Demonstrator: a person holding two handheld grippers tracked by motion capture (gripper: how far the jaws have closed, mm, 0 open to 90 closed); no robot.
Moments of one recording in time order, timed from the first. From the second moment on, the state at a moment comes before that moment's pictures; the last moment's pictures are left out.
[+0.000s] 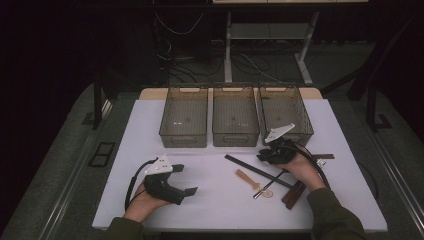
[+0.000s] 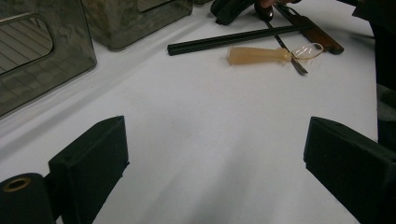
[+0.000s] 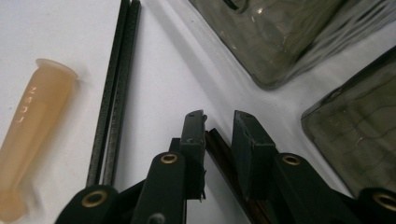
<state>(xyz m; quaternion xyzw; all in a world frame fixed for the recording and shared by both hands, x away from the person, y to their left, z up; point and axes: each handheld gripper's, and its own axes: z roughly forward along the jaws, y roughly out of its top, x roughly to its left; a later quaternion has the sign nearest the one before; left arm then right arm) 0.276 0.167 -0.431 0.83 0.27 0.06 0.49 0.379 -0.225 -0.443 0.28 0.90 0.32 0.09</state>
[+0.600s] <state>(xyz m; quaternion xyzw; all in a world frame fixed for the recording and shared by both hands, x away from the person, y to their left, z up) 0.276 0.167 -0.432 0.83 0.27 0.06 0.49 0.397 -0.222 -0.442 0.30 0.90 0.31 0.10</state>
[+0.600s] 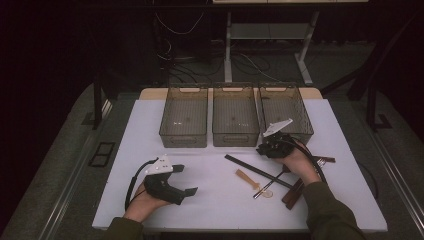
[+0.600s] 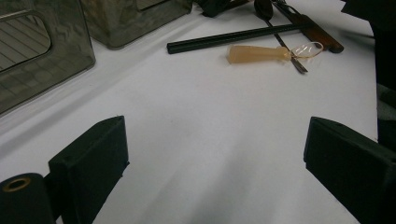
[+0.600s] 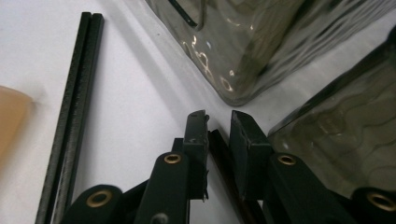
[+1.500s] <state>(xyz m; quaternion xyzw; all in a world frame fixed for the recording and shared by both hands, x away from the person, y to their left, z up) 0.276 0.166 -0.433 0.83 0.27 0.06 0.48 0.357 -0.270 -0.400 0.31 0.86 0.38 0.11</state>
